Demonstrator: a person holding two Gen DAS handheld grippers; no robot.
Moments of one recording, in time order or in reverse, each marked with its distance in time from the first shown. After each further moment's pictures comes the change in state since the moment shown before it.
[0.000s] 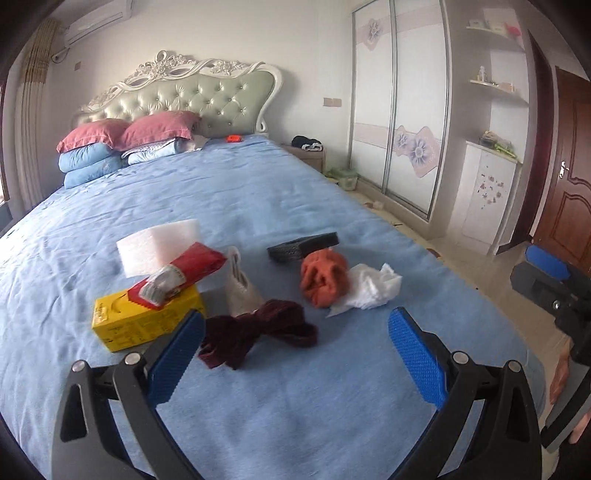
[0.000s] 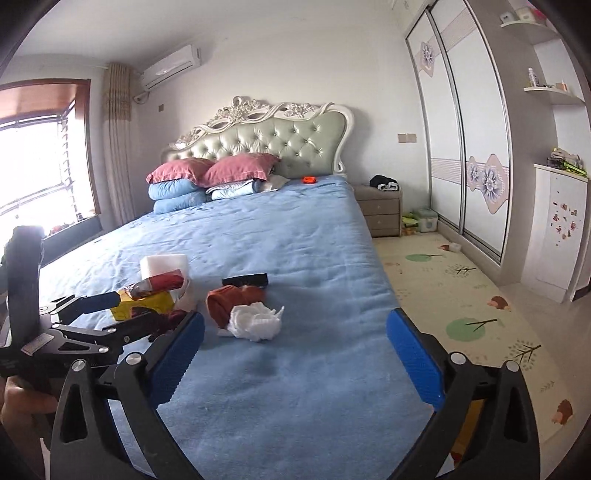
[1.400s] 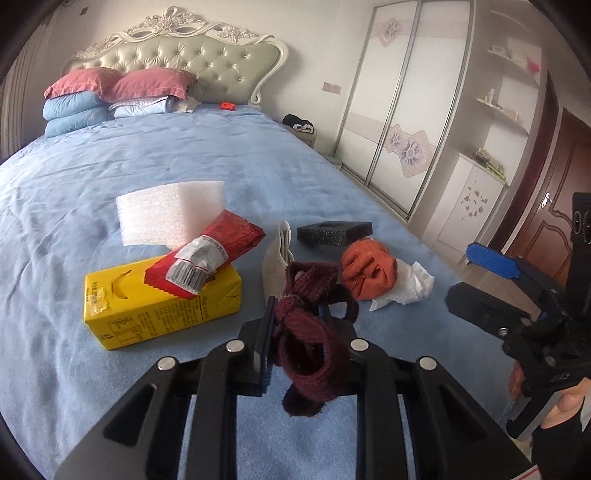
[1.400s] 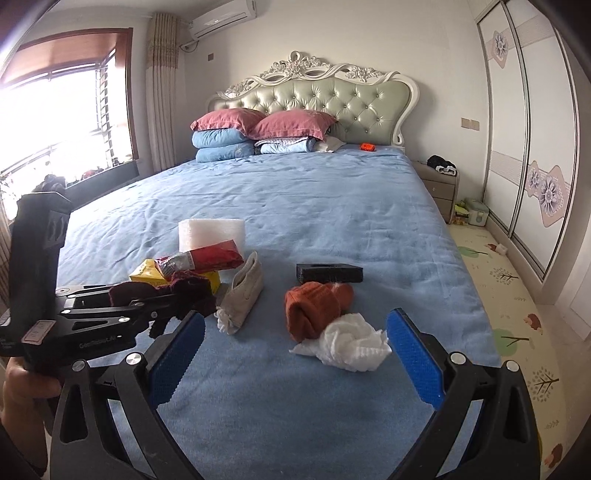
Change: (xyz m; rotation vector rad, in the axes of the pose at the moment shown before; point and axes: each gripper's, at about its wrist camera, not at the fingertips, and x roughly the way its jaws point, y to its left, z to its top) left arm 0.030 0.068 -0.004 -0.156 0.083 -0.168; right arm 0.084 0.080 0.018 -0.153 0.174 0.137
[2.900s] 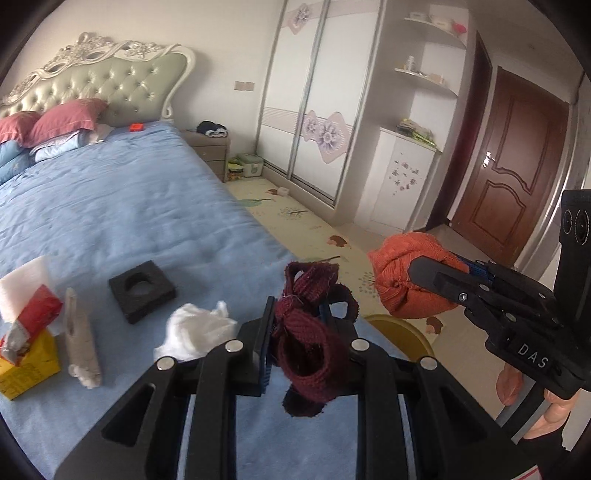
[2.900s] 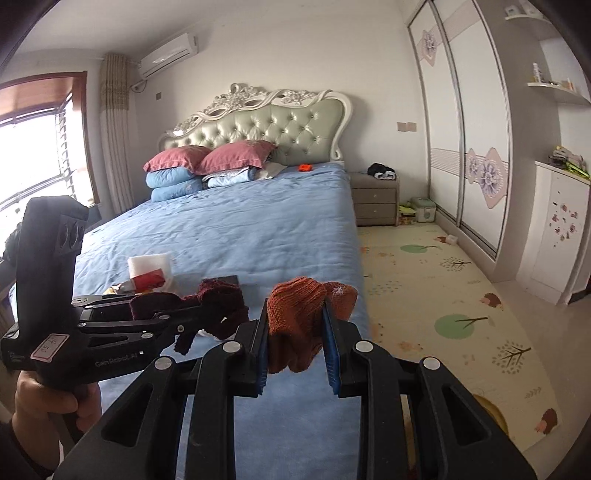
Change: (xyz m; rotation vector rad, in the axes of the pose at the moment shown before) left arm 0.044 -0.188 0.021 0.224 0.033 -0.215; right arm -0.118 -0.127 -0.030 0.165 -0.107 -0.150
